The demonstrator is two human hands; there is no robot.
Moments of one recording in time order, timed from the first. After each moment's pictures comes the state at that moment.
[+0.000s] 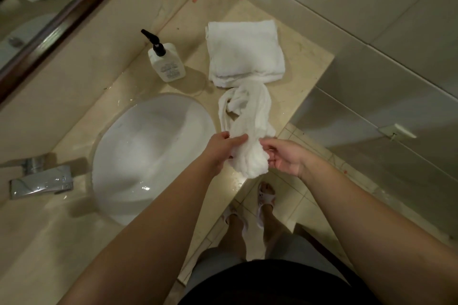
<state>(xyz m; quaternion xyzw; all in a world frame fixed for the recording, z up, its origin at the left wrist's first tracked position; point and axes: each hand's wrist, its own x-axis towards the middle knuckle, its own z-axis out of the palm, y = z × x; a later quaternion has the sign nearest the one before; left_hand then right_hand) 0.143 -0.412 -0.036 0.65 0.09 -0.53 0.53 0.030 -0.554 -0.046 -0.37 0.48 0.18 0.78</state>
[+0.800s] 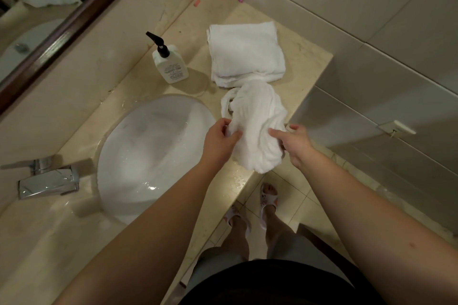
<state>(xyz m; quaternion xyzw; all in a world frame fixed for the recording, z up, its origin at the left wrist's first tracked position) 0.145 -0.398 -0.032 0.82 -0.14 -0.32 0.46 0.033 -0.556 -0.040 -0.48 0.60 0.00 0.65</state>
